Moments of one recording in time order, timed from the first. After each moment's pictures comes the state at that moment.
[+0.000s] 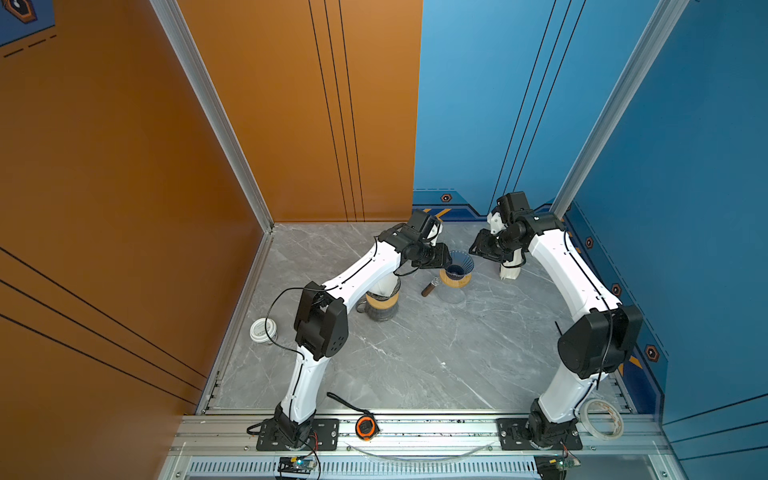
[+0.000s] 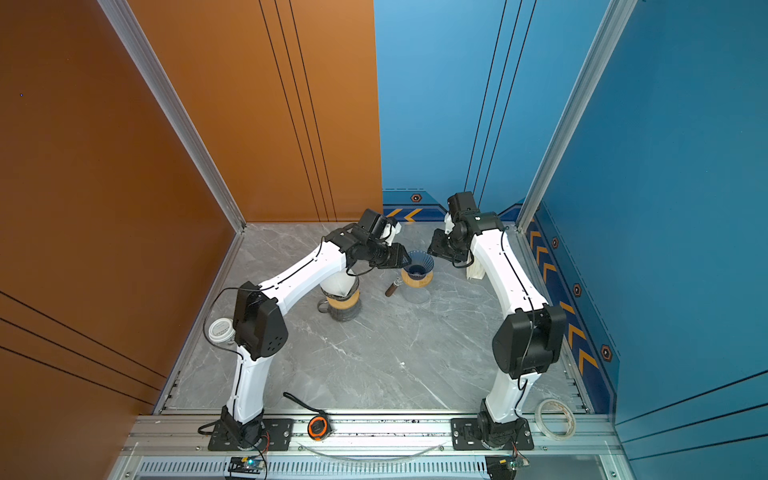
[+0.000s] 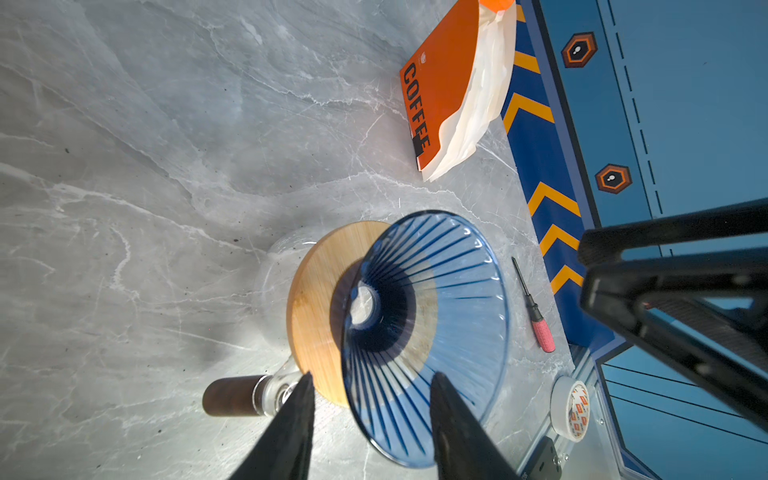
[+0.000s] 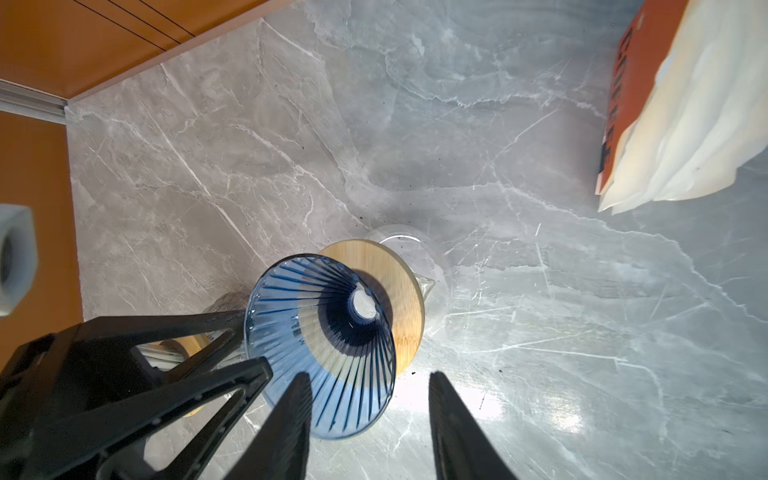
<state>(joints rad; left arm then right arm) -0.66 2.12 2.03 -0.71 0.32 -0.52 0.19 1.75 1.80 -1.08 -0.19 0.41</state>
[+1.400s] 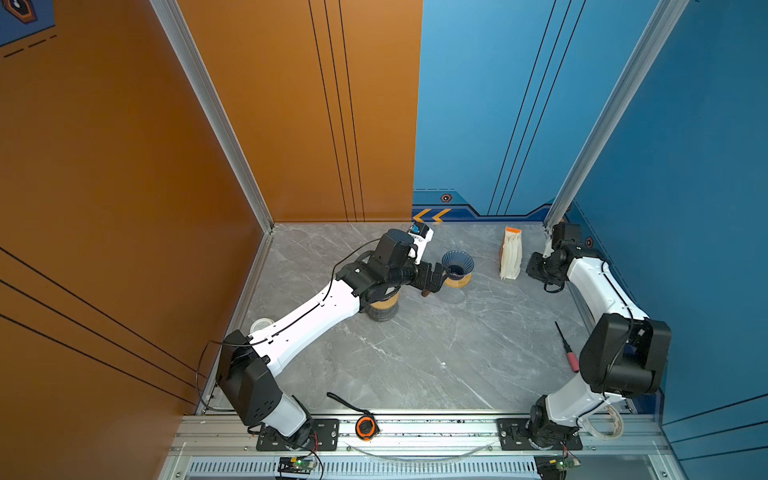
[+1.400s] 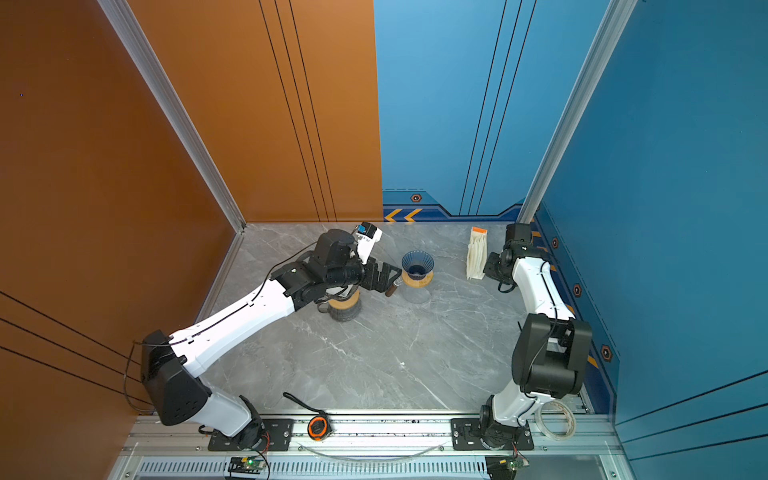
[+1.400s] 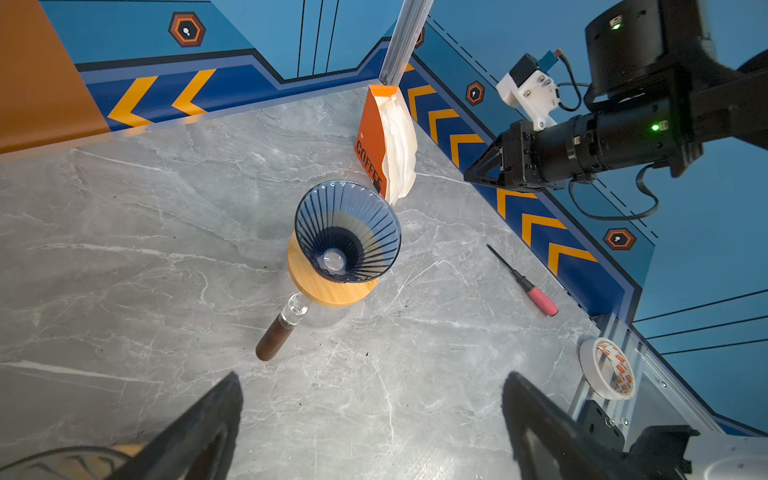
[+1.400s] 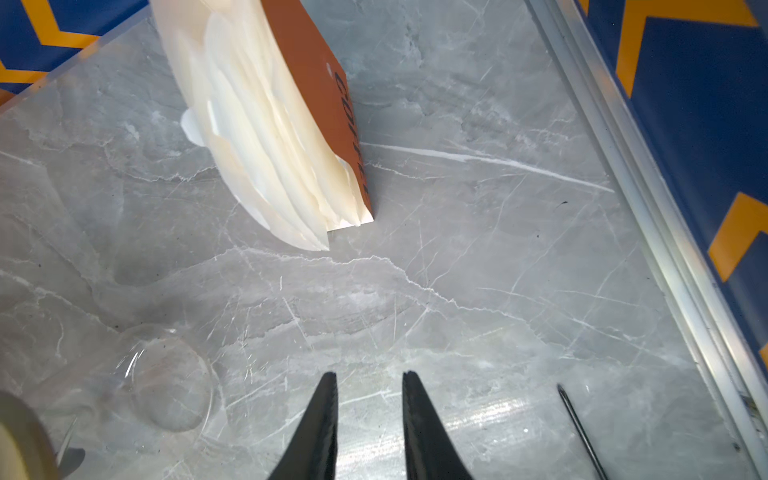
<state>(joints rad) -0.75 1.54 1.42 -0.40 0.14 -0.32 -0.18 1.68 1.35 -0.74 -0.06 0.28</state>
